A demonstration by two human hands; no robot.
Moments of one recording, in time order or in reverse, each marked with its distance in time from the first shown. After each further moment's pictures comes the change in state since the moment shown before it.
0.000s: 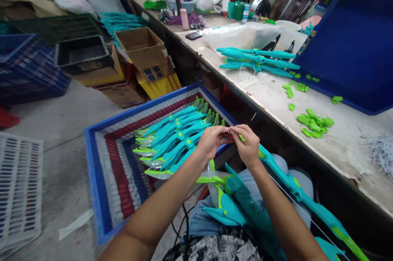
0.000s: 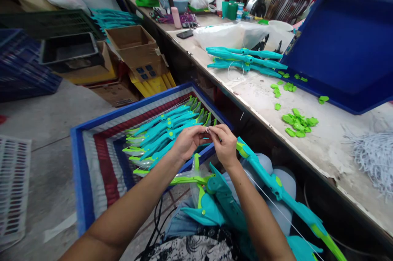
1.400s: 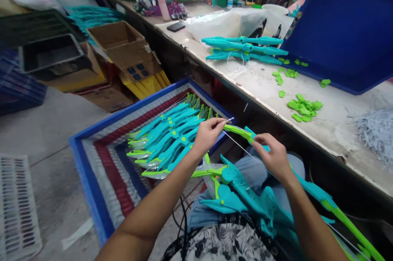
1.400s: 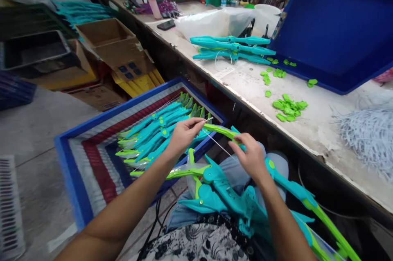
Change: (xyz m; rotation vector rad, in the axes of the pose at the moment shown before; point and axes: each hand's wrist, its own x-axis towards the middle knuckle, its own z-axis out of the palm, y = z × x) left_hand 0.007 -0.015 -0.001 0.623 0.030 0.364; right_hand -0.054 0.007 -0.102 -0.395 -0.243 0.204
